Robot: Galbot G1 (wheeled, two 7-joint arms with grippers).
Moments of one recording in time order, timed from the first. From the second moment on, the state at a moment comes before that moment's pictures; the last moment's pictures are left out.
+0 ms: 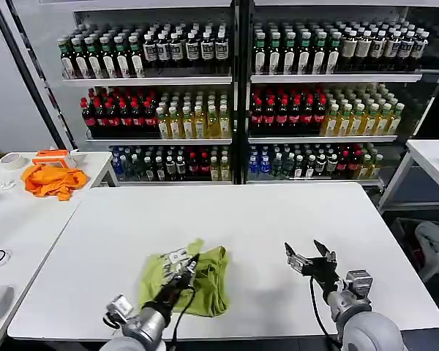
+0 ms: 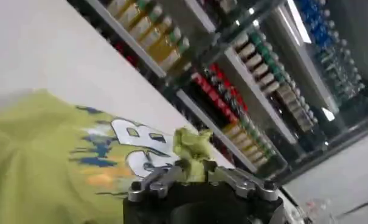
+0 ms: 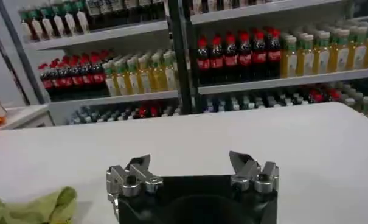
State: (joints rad) left arm 1.44 -1.32 -0.30 -2.12 -1.08 0.32 -0.22; right arm -1.36 1.01 0.42 2.13 0.69 -0.42 0.24
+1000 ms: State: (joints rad) left arm 1.56 -1.26 -0.47 -2.12 -0.82 0.32 -0.26; right arm -1.35 1.02 0.40 2.11 0.68 -0.41 0.23
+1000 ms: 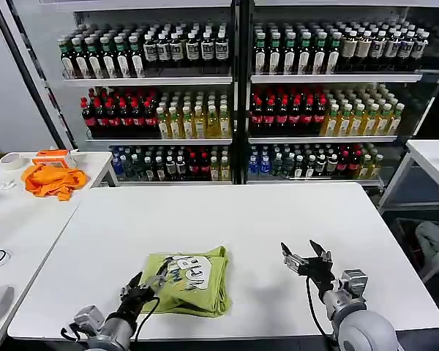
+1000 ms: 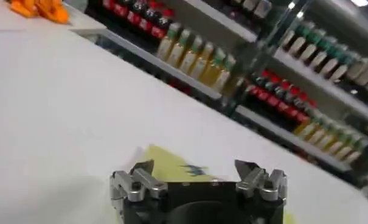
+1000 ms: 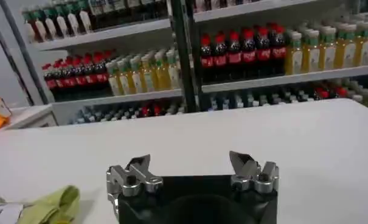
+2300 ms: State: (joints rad) left arm 1.46 -1.26 -0.48 -1.94 -1.07 0.34 -0.13; right arm -1.38 1.01 0.44 2.16 0.70 -0.42 0.23
